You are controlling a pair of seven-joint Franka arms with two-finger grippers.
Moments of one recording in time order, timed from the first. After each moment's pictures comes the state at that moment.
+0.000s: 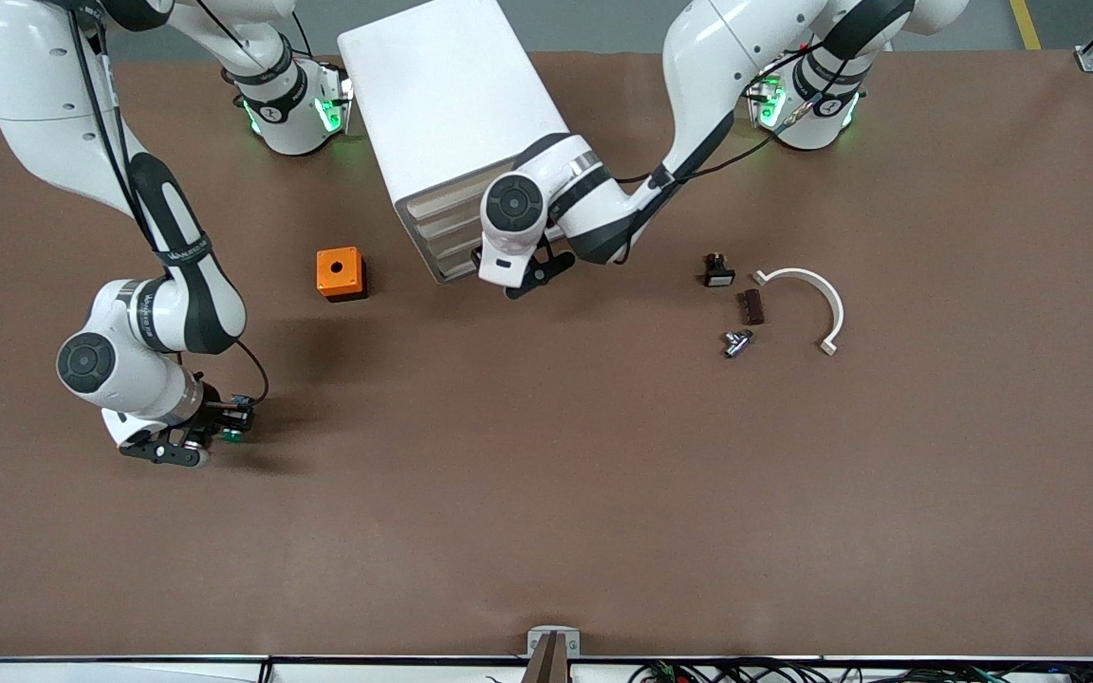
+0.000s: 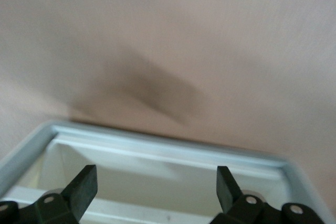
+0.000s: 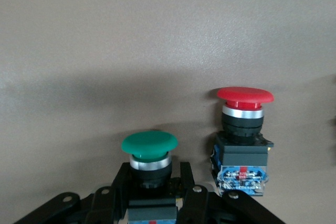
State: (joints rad) left arm -0.60 0.74 -0.42 -1.52 -0.07 2.10 -1.47; right arm -0.01 0.60 -0.02 -1.87 0.00 2.46 0.15
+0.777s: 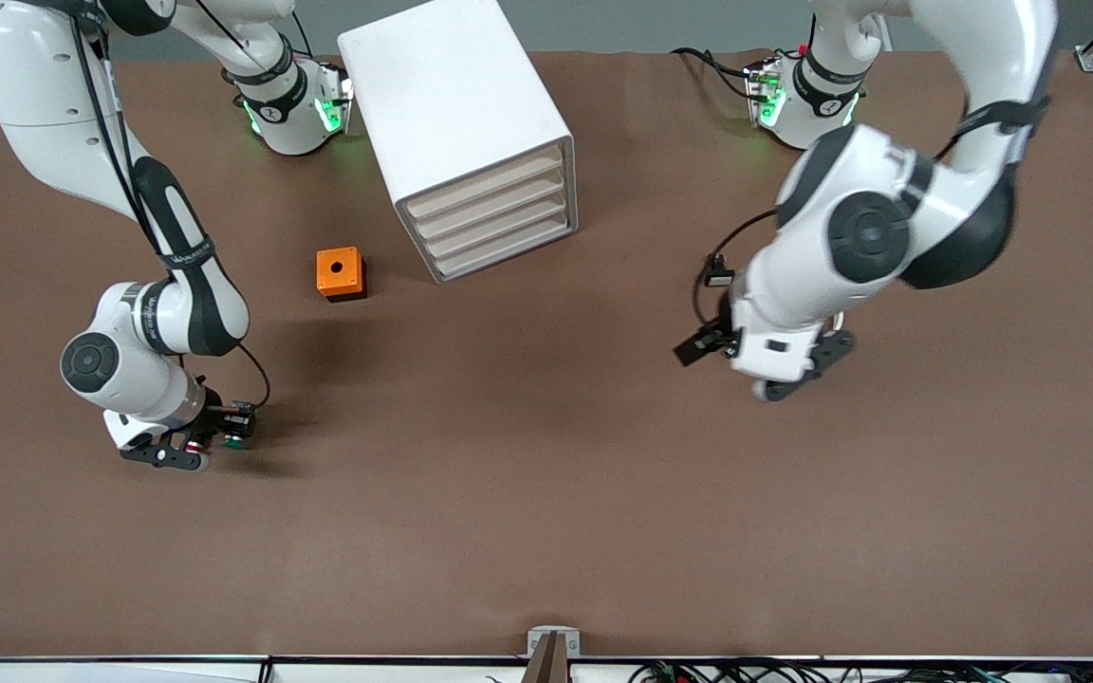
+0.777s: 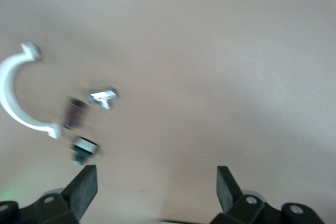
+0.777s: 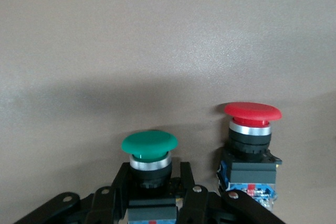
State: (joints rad) left arm -0.06 0.36 -0.42 -1.49 0.01 1.75 -0.98; right arm -0.01 0.61 -0.02 -1.86 0.00 2.50 0.15
